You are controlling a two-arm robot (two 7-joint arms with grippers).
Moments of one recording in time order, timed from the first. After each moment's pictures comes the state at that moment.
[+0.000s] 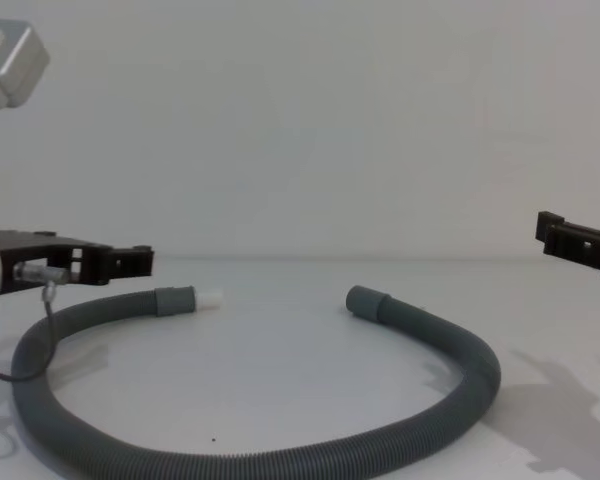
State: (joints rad) left arm -0.18 0.34 0.29 -1.74 -0.30 0.39 0.09; right arm -0.01 0.34 -0.23 -1.77 0.29 0.03 0.07
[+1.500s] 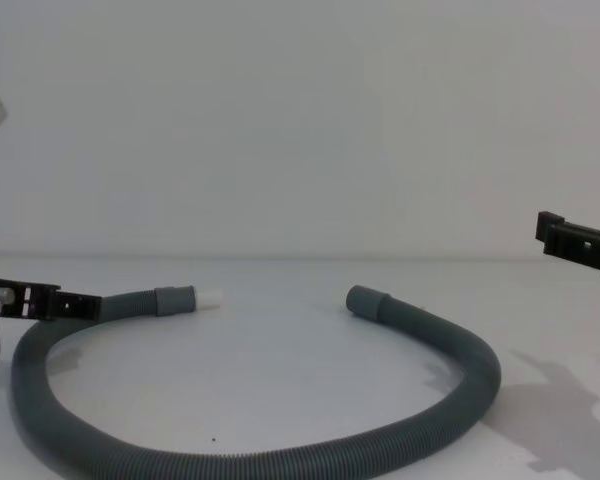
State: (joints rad) left arm -0.27 0.35 0.20 -1.62 -0.38 0.62 0.00; right arm -0.01 0.34 -0.23 -1.77 0.29 0.03 0.07
